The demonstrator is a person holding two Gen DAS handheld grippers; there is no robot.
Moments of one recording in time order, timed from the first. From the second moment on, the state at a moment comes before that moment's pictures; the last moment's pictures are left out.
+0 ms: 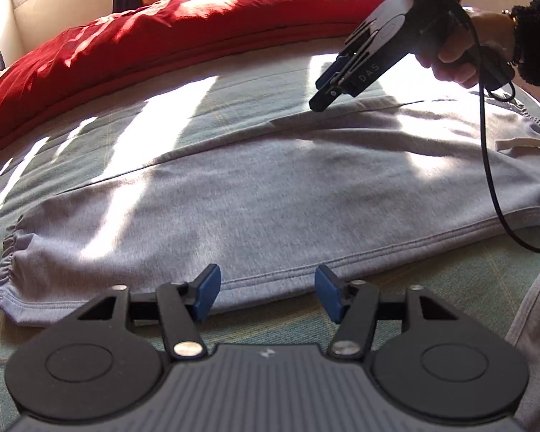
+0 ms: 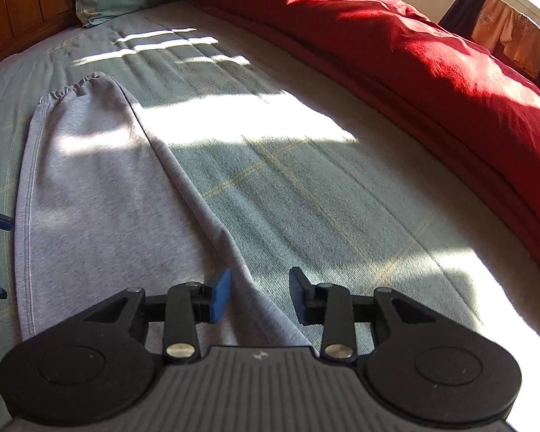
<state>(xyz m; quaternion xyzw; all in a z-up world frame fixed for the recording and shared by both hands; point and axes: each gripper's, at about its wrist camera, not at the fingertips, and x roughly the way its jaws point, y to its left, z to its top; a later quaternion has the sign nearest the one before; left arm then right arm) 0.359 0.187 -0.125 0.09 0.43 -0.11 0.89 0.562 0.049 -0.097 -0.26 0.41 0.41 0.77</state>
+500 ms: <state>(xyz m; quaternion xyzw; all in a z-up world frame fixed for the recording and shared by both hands) 0.381 0.218 -0.147 0.06 0.50 -0.08 0.86 0.573 -0.036 -0.141 -0.15 0.49 0.23 0.82</state>
